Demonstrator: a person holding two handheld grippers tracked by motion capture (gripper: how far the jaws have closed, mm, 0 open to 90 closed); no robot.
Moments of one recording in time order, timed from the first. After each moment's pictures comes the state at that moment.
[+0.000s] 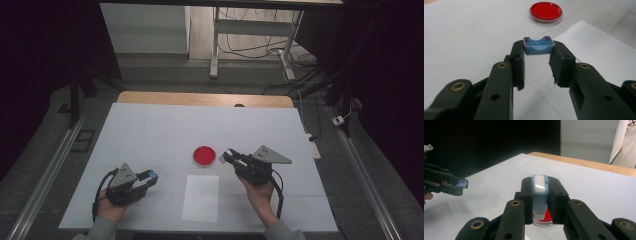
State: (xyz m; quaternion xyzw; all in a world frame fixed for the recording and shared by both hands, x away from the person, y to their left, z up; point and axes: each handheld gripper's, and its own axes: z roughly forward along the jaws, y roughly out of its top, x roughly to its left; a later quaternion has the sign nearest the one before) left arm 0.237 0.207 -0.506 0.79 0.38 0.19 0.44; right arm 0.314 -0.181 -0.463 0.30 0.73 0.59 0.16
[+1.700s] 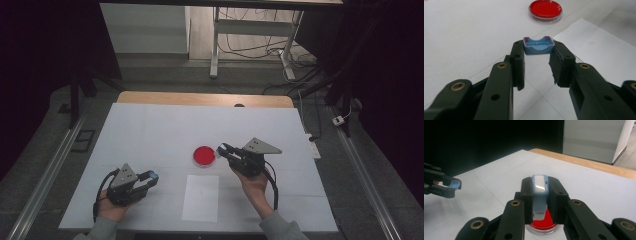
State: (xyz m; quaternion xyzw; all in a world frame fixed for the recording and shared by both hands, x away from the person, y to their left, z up) left arm 0.237 0.207 -0.509 0.79 0.38 0.18 0.43; right arm 0.338 -0.164 -0.463 0.29 0.75 0.58 0.16
